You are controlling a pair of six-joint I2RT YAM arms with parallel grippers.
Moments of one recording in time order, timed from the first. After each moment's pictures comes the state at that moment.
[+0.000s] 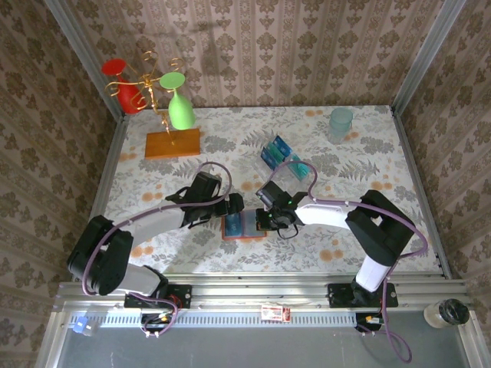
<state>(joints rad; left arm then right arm) -0.64 1.41 0.68 -0.20 0.16 -0.70 0.78 1.71 0.90 -0.28 -0.14 0.72</state>
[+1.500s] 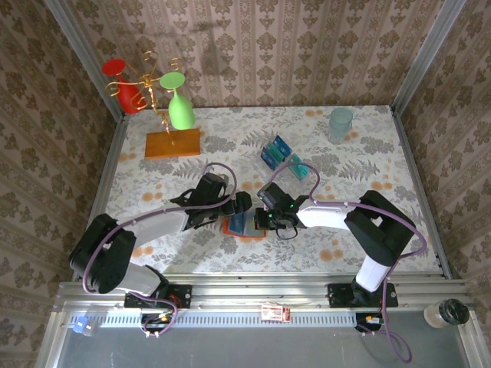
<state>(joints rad) -0.70 1.41 0.67 -0.06 0.18 -0.80 0.78 1.71 0.85 -0.15 -0.15 0.76</state>
